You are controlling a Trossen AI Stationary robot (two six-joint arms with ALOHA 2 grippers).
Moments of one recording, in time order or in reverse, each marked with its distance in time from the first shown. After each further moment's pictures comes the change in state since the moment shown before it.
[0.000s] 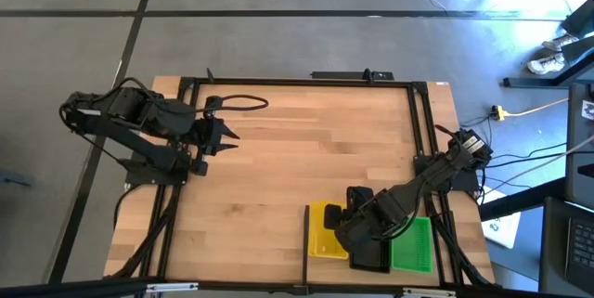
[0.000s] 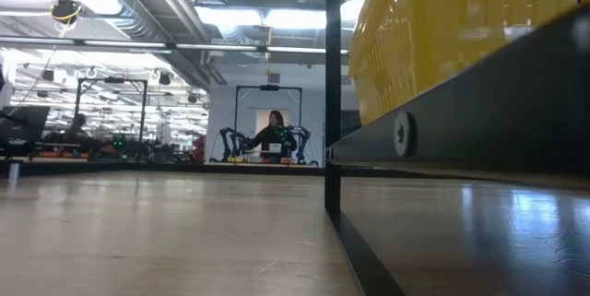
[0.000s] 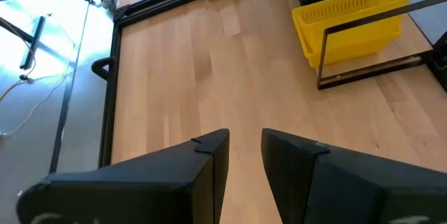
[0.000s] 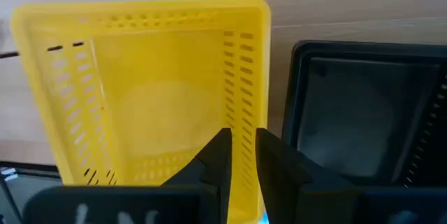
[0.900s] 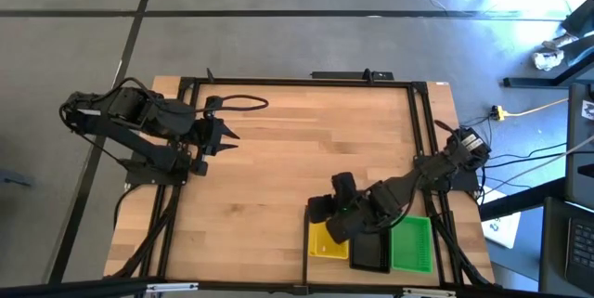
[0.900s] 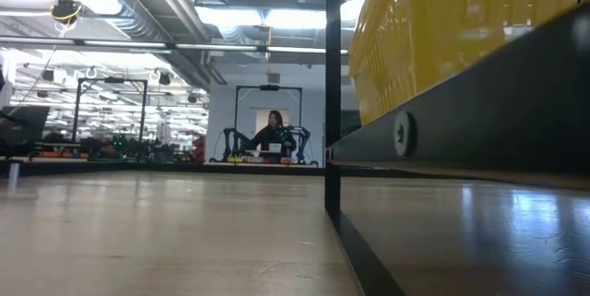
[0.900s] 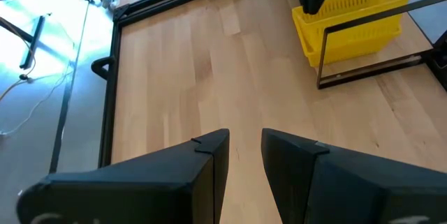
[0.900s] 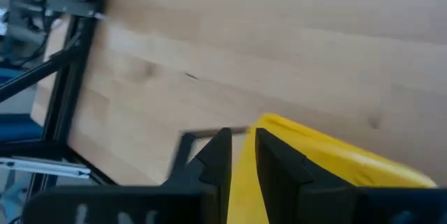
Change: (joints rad) left arm 0.000 0.000 0.000 -0.002 0.000 0.000; right arm -0.055 -0.002 0.011 0.173 0.391 -0.428
